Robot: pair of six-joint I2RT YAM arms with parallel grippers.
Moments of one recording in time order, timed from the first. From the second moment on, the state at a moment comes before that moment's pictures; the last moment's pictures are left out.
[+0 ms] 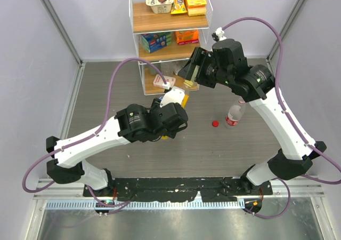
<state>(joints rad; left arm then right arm) -1.26 1.46 1.73 -1.25 -0.63 -0.61 0.69 1.48 1.99 -0.99 0.07 0.76</state>
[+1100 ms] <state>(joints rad) -1.29 1.46 1.75 -1.30 -0.67 -0.65 0.69 1.44 1.90 -0.93 -0.03 0.82</state>
